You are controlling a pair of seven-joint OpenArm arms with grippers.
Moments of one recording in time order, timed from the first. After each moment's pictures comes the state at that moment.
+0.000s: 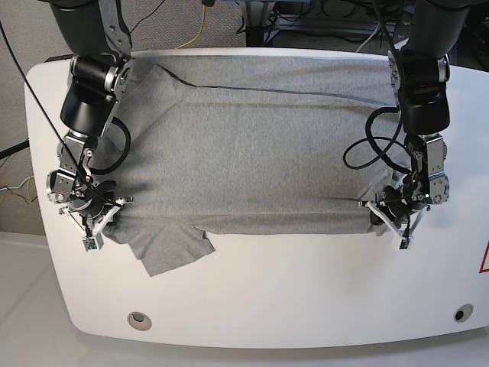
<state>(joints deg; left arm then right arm) -27.5 -15.9 -8.8 47.3 -11.6 -24.8 35.4 27.9 14.2 24.4 51.2 -8.9 33.3 -33.9</state>
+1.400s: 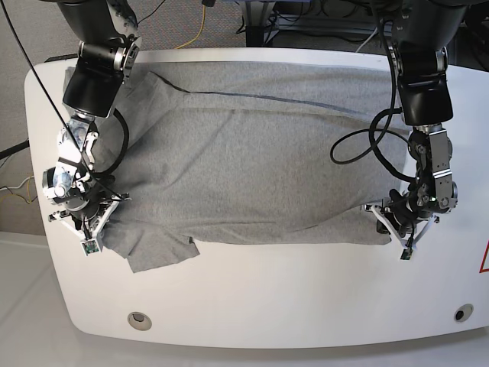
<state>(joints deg) -23.8 -15.9 -8.8 65.3 -11.4 -24.6 47.1 21.0 12.8 20.8 73.3 -8.9 33.2 -44.4</state>
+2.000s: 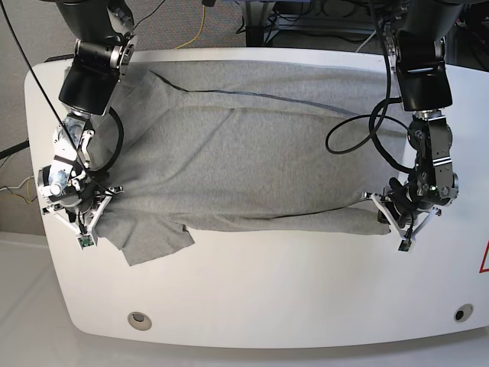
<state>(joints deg) -19.5 -15.9 -8.8 74.5 -11.4 -24.6 53.8 20.4 14.1 20.8 73.8 -9.0 33.2 -50.9</state>
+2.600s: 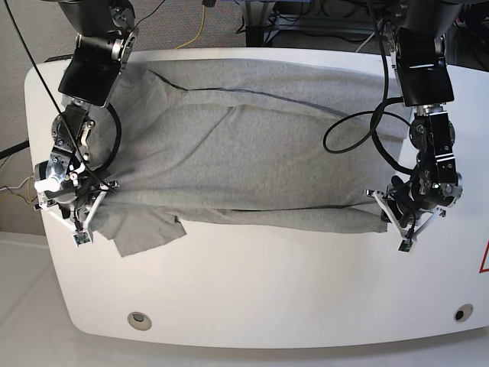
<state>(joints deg) -17.8 -16.0 -8.8 80.4 -11.4 -24.6 59.1 18.1 13.9 20.7 83.2 -8.8 33.1 -59.0</state>
